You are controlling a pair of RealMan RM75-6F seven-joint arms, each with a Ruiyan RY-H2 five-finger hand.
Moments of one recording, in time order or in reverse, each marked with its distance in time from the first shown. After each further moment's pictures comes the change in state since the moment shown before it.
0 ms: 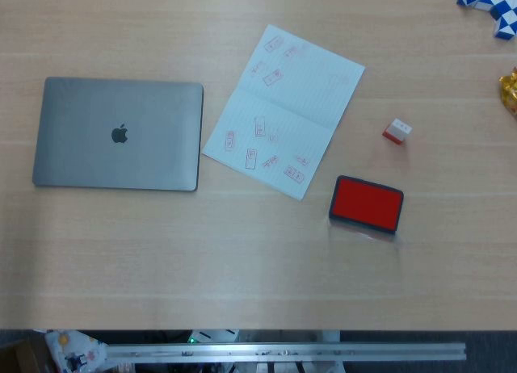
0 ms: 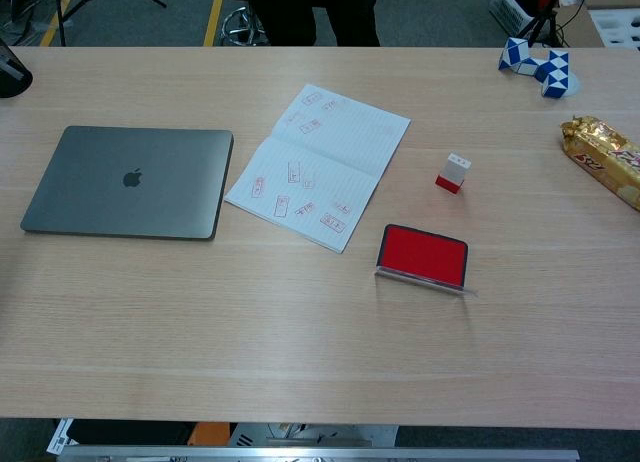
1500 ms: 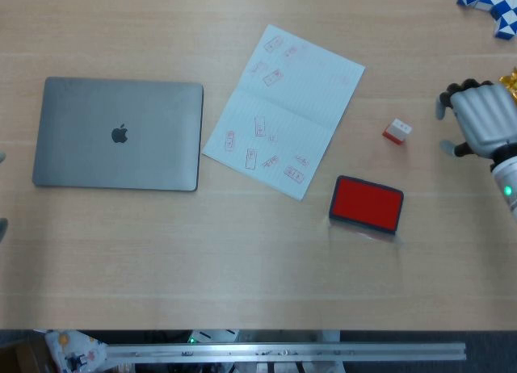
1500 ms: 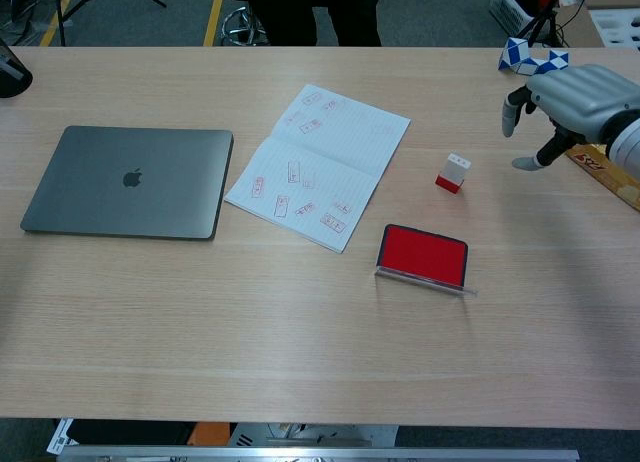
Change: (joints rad) left arm -0.012 0.007 0.021 -0.016 0.013 -0.056 0.024; right arm 0.469 -0.268 0.092 0.021 0.482 -0.470 -0.530
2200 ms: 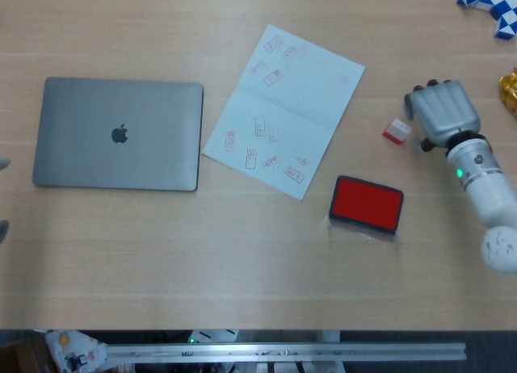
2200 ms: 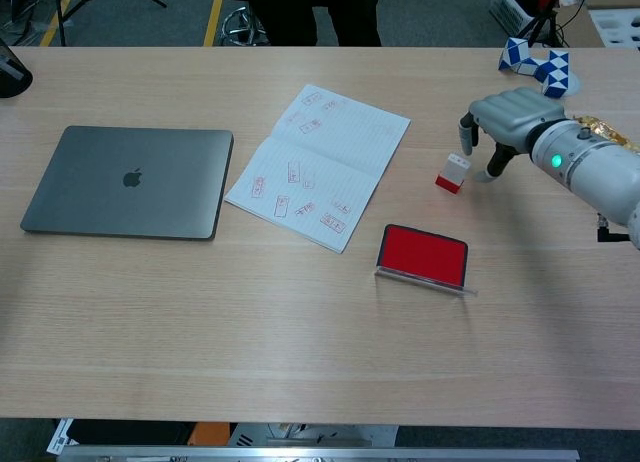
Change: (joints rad) left arm -0.010 0.005 0.006 0.007 -0.010 -0.031 0.003; right arm 0.187 -0.184 -0.043 0.205 0.253 -0.080 -0.159
